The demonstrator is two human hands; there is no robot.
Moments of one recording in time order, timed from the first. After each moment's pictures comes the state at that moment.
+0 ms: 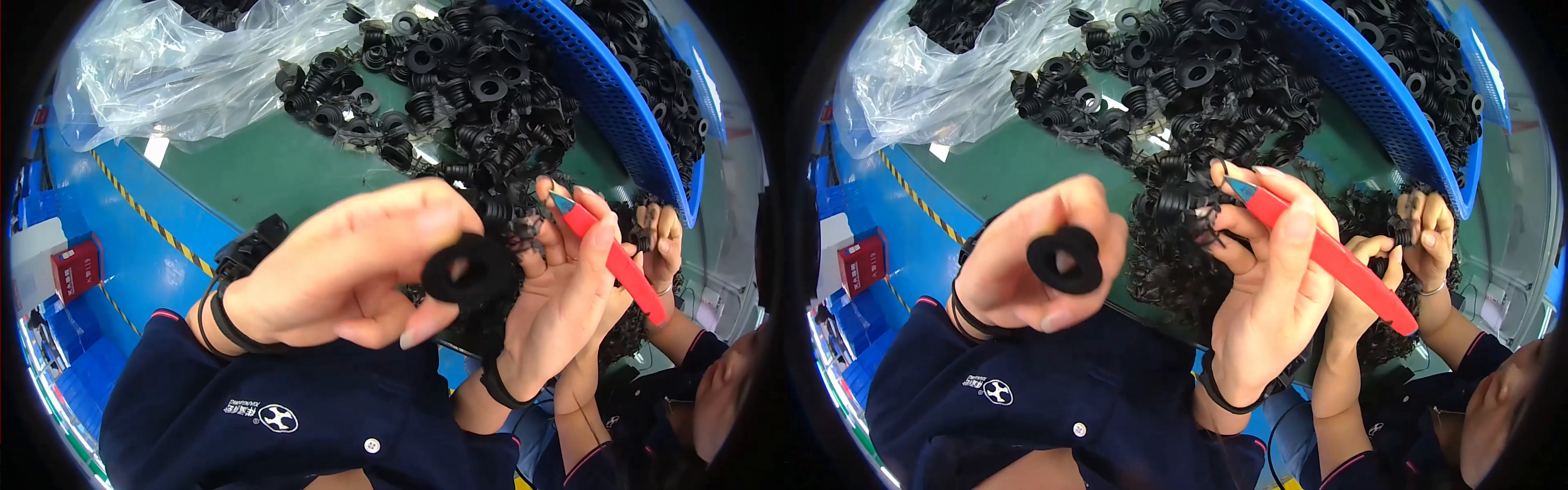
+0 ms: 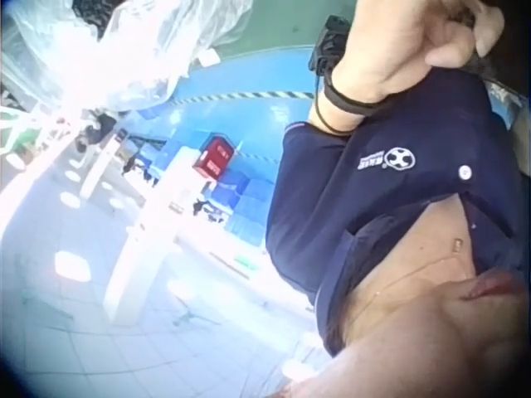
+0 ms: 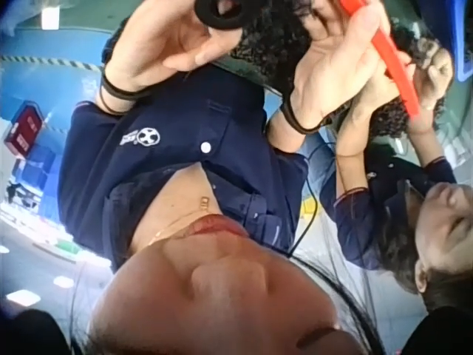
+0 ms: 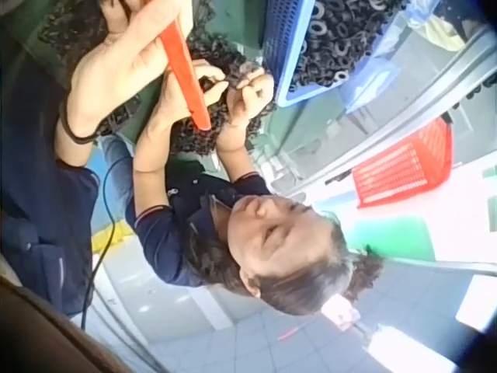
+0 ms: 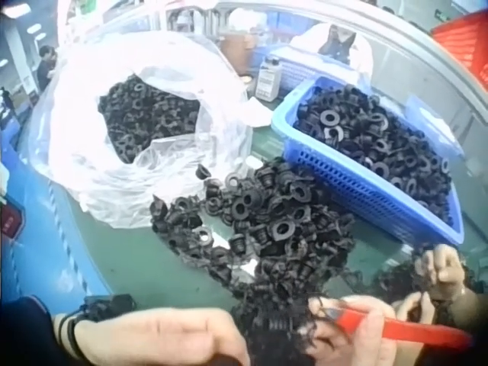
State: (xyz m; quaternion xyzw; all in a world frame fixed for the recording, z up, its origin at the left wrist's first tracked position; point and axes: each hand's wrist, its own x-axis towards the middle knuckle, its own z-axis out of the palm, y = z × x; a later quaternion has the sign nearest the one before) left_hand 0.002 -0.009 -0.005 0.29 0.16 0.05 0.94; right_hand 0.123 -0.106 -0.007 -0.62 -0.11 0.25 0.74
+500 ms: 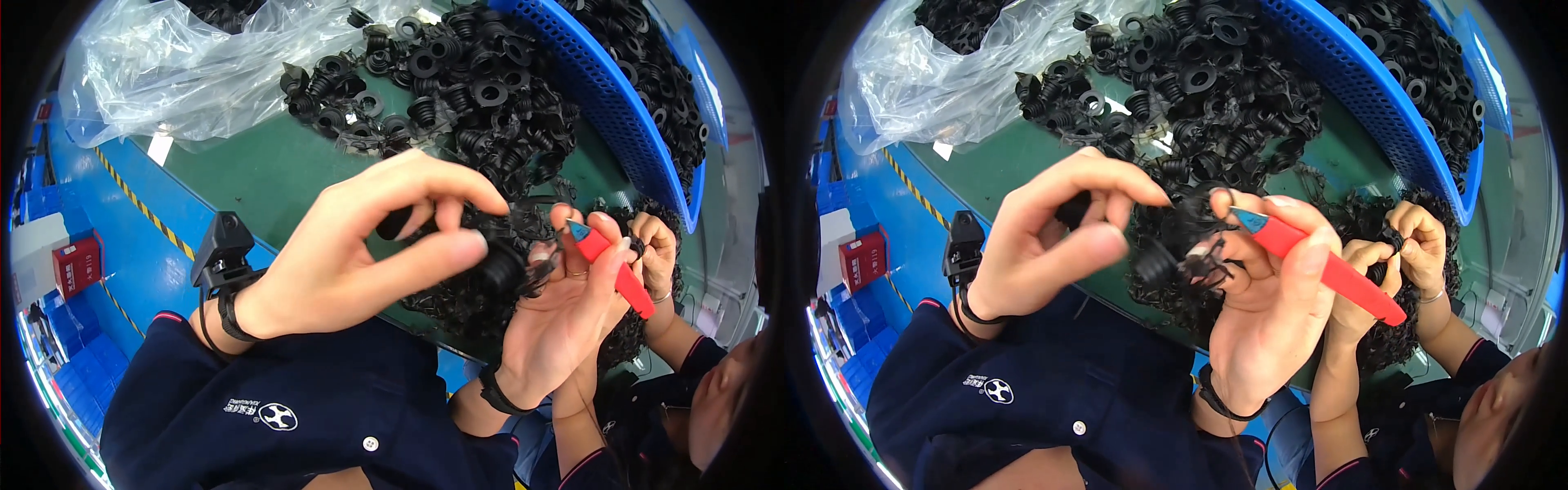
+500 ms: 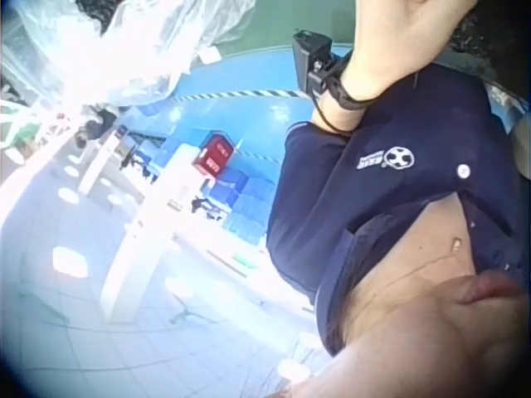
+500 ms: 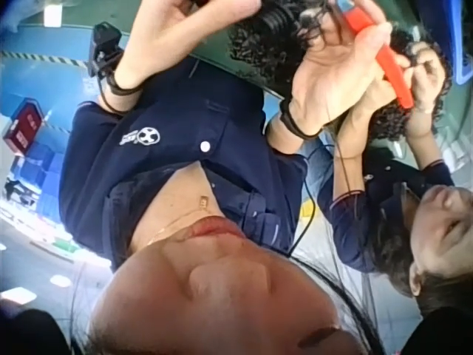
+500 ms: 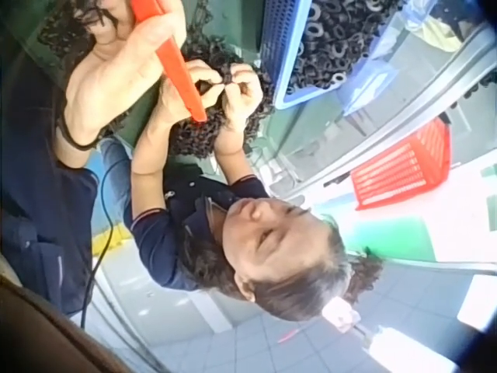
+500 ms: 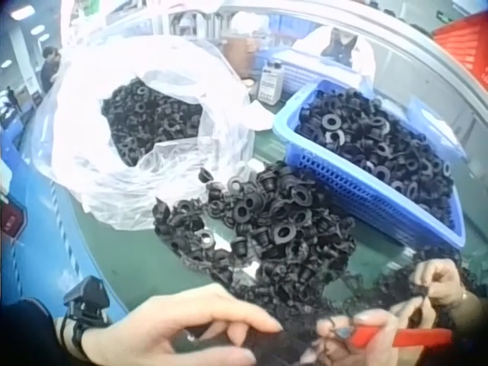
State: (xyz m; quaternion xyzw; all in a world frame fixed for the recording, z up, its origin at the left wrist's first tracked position) left_hand 0.012 -0.004 -0.016 0.70 0.17 0.22 0.65; right_hand 0.125 -0.121 -0.002 -0.54 -0.16 0.31 0.77
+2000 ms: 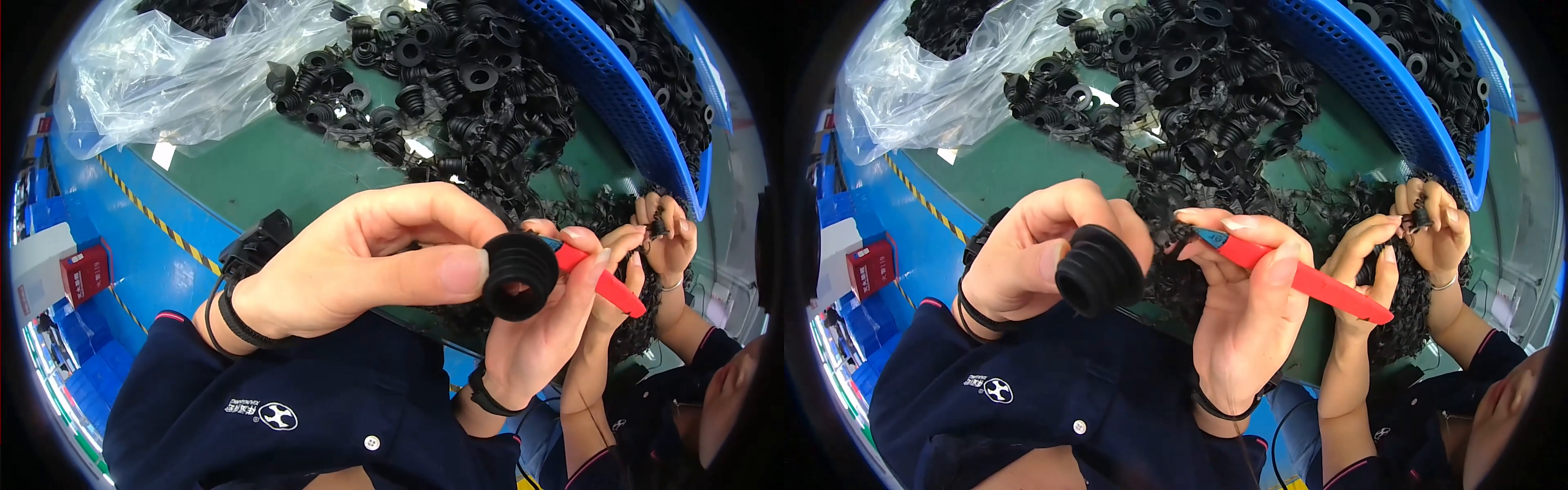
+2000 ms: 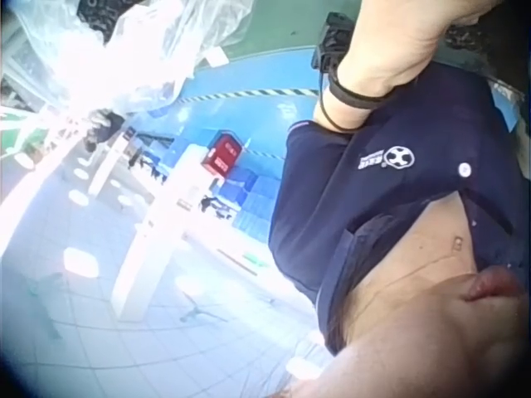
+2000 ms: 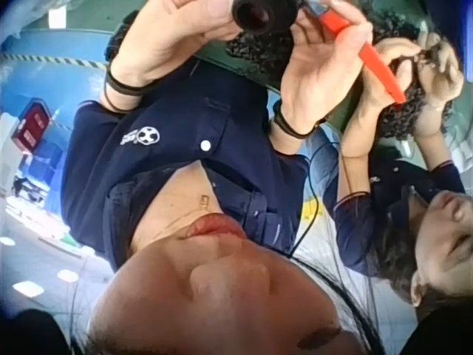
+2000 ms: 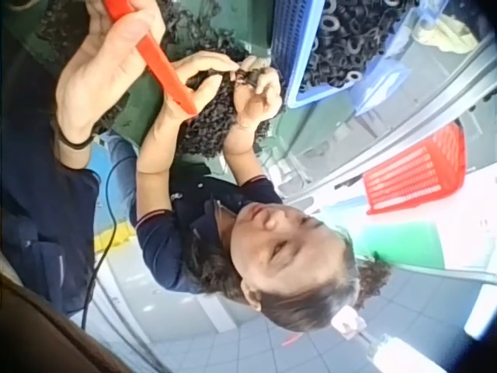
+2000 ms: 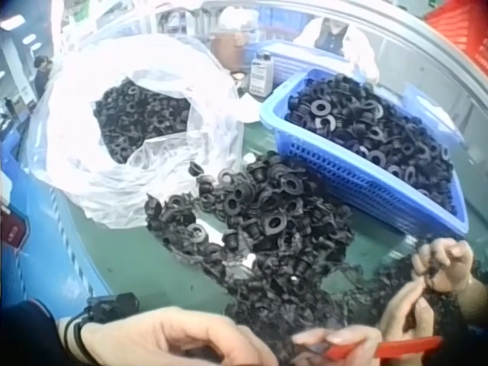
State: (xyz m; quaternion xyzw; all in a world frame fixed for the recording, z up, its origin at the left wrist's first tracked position) left_hand 0.018 -0.021 -0.009 0.33 0.17 0.13 0.92; right_hand 0.117 -0.132 -0.019 -0.49 -0.16 0.34 0.79
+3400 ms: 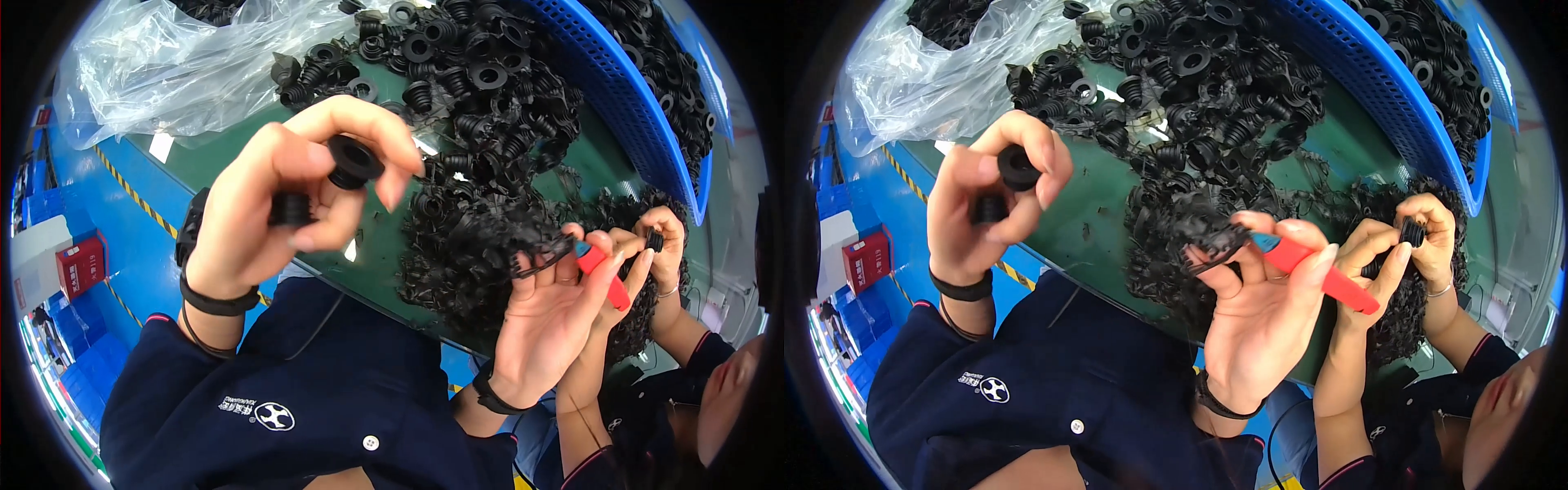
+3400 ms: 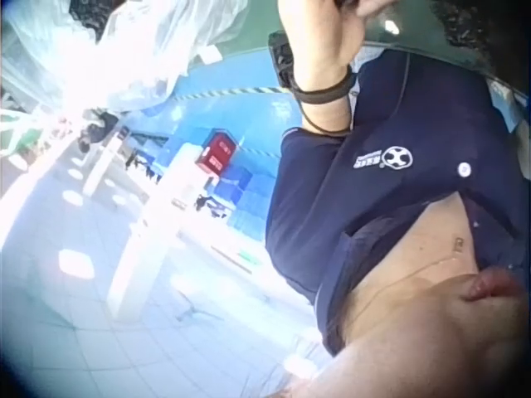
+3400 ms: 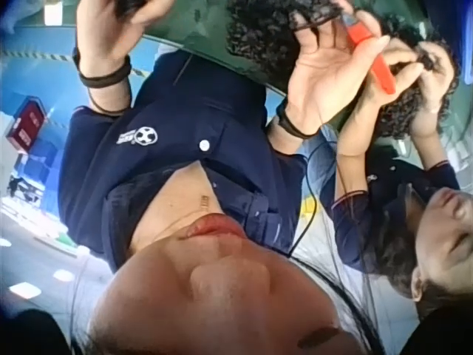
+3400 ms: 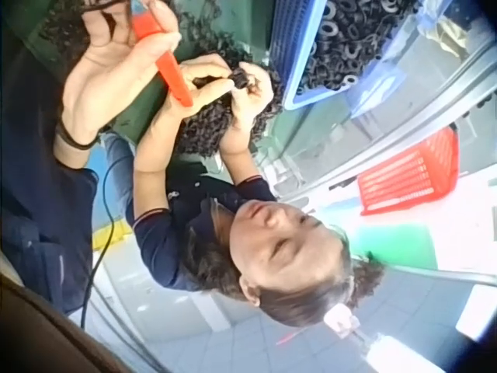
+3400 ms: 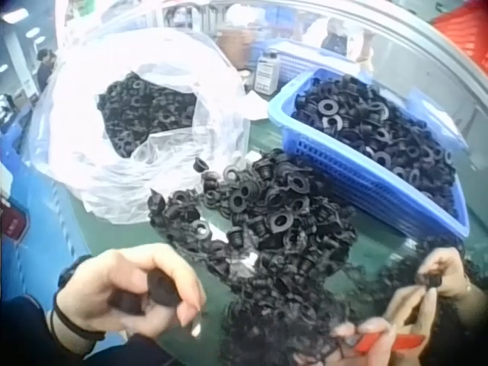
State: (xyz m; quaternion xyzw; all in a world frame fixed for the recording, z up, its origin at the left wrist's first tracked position) left_hand -0.007 0.021 -0.017 0.47 0.19 0.16 0.85; right_hand 0.122 -0.137 -0.022 -0.43 -0.02 0.33 0.84
